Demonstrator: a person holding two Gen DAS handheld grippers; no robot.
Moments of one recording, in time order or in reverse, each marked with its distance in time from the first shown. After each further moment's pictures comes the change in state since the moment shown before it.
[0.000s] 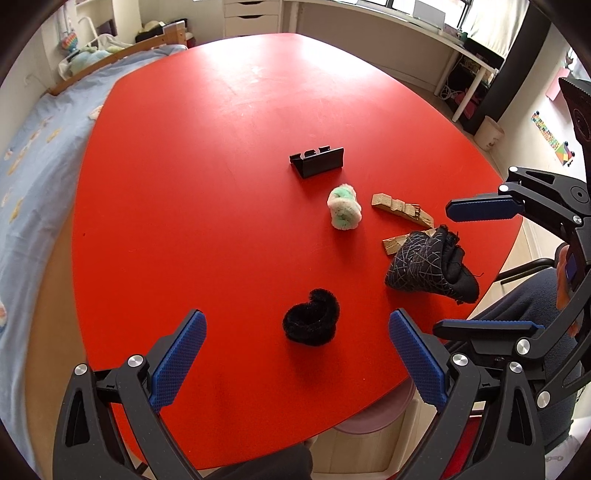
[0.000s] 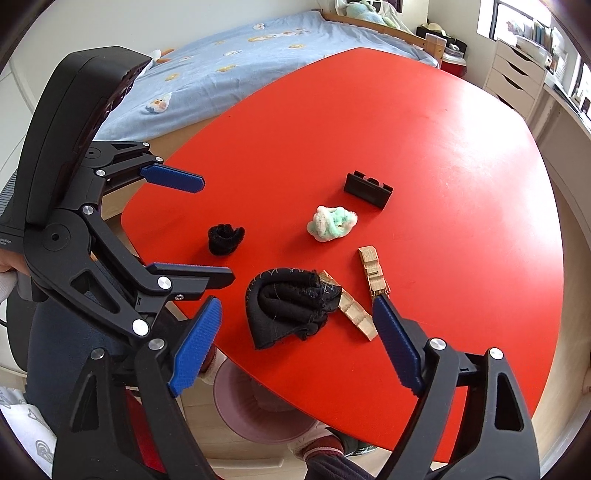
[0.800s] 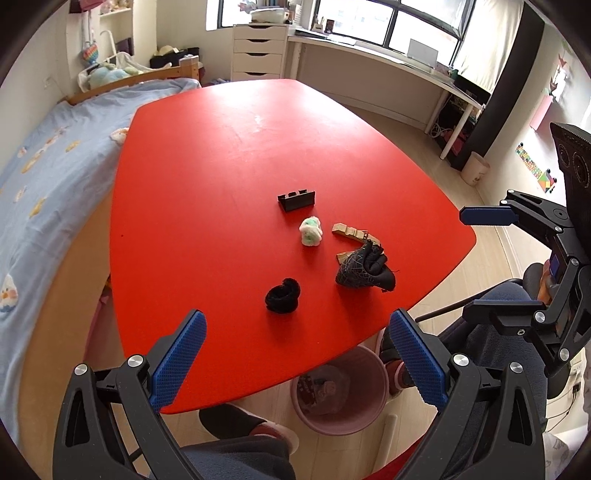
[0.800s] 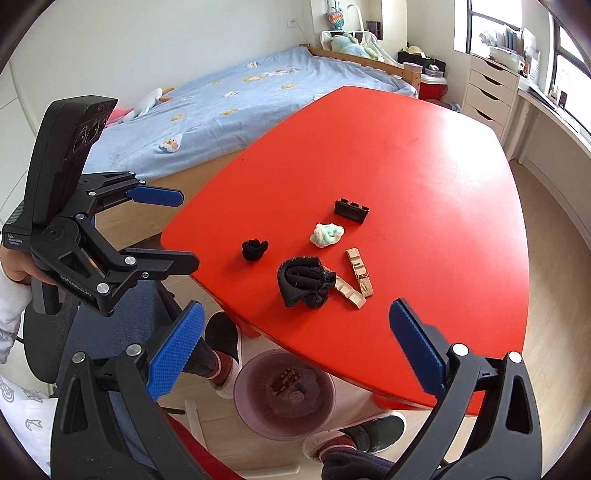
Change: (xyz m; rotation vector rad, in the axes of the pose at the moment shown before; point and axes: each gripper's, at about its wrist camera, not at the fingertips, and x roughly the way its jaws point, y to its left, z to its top) left arm -0.073 -0.010 -0.024 -0.043 -0.148 -0.028; right arm -0.078 0.006 -0.025 0.044 -0.131 0.004
